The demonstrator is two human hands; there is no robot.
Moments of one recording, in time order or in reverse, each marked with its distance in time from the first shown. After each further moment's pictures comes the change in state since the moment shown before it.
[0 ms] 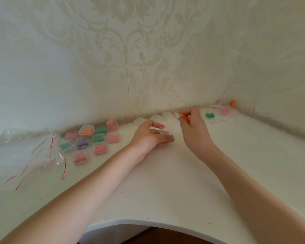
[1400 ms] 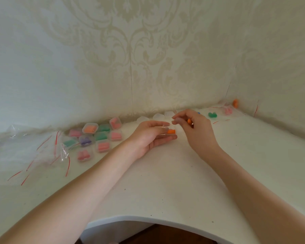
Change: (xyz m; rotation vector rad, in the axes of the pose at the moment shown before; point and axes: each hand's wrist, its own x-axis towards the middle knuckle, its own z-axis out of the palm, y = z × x) left_hand 0.004 0.009 -0.007 -0.202 -0.113 -0.148; right_hand -0.002 0.006 -0.004 -0.079 -0.065 -0.132
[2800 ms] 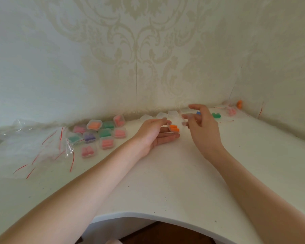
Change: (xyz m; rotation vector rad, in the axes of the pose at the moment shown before) left_hand 0.006 -0.002 0.003 -0.047 0.072 -0.010; right_hand -0.002 -0.002 0.002 0.085 0.091 0.156
